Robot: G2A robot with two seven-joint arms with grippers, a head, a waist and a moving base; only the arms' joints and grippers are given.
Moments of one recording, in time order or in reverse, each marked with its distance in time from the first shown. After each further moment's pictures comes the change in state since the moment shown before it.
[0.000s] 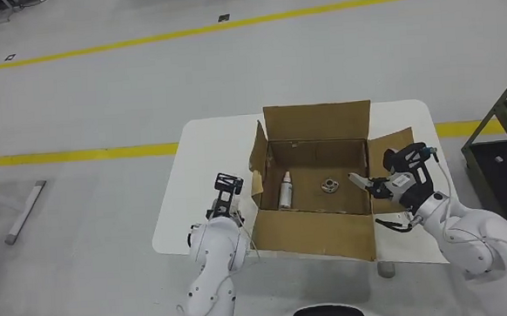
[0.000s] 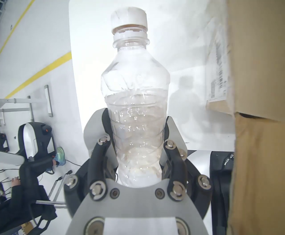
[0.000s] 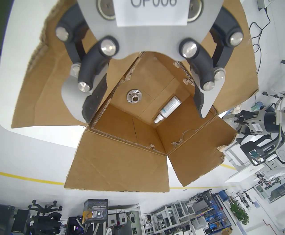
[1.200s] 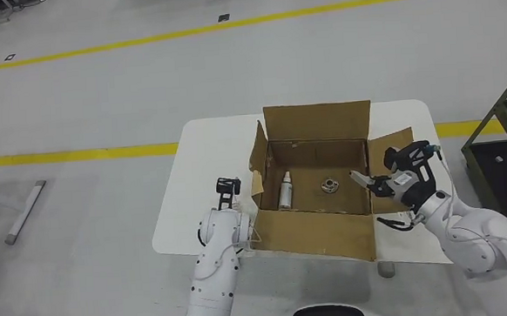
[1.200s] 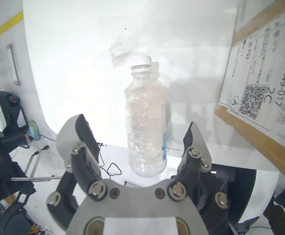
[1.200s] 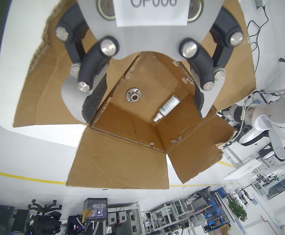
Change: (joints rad) left arm -0.167 -0.018 0.013 0.320 -0.098 0.179 -0.055; right arm 0.007 0.001 0.014 0.000 0.042 -0.009 0.006
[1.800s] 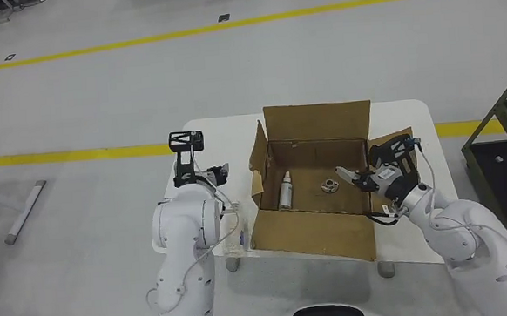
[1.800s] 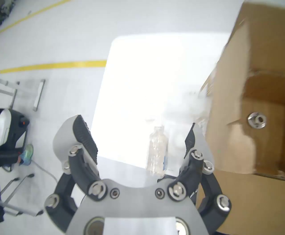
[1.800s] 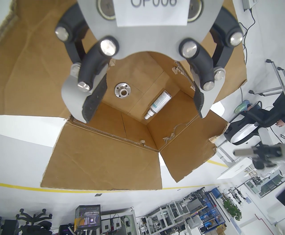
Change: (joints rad) left arm -0.007 0.008 -0.061 -0.567 -0.052 -0.024 0.007; right arm 0.095 -0.012 -0.094 0.054 0.026 0.052 0.038
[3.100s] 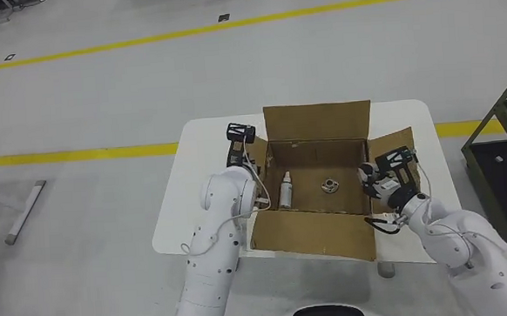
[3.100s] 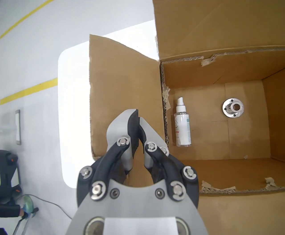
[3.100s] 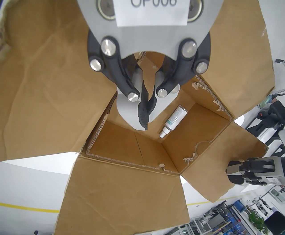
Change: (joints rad) left arm -0.182 -0.016 0.159 0.524 -0.102 -0.004 0.153; right arm -0.044 -0.001 -0.005 0.028 -0.073 0.096 0.049
